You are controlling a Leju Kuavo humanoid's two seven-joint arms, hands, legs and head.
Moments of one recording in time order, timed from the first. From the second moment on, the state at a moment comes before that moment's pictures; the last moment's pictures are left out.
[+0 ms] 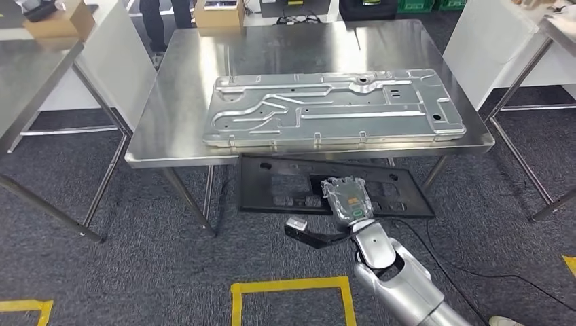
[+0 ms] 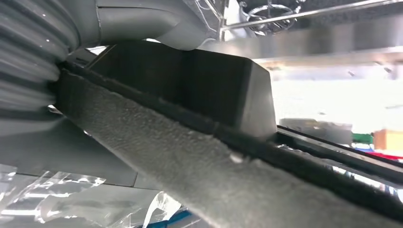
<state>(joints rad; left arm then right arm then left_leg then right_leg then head) -0.18 0.06 -1.09 -0.26 0.71 0.10 0.09 -0.82 -0.03 0.91 -1.33 1.17 -0.08 0.28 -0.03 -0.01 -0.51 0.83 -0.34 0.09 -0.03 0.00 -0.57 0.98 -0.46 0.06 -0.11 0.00</state>
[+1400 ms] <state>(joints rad) -0.13 0.05 -1.08 -0.26 0.69 0.11 0.05 -0.99 -0.10 1.04 -1.36 1.30 0.11 0.26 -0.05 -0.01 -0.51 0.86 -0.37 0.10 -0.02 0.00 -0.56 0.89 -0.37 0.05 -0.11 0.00</state>
